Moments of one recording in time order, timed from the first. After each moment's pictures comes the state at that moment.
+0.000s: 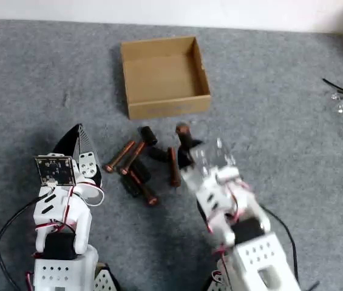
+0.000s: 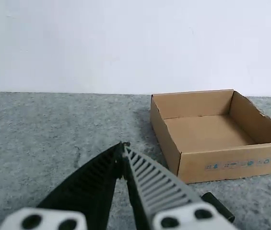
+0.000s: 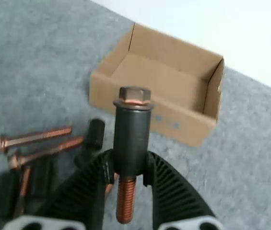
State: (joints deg) left arm -4.8 -103.7 96.0 23.8 4.7; right arm -25.6 -67.1 75.3 20.2 15.2
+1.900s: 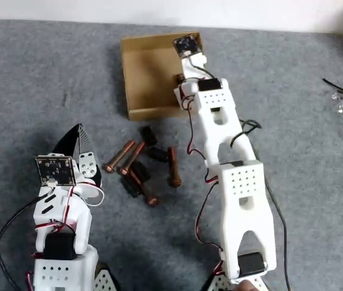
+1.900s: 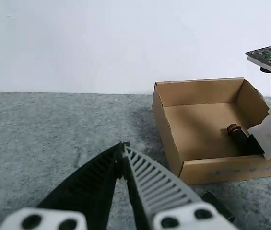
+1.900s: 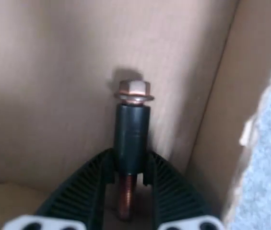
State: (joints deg) left arm -4.8 -103.7 96.0 23.8 4.7; right arm -16.5 54.7 -44.7 52.7 15.1
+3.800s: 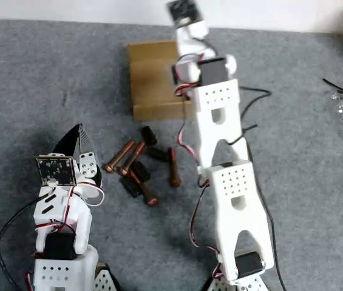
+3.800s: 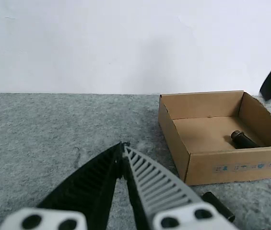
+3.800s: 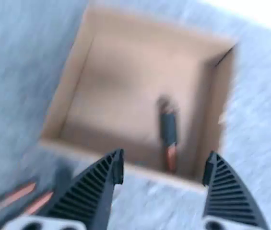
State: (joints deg) left arm -4.6 -103.7 96.0 23.8 4.4; right arm -22.1 56.2 -94.3 98.9 9.5
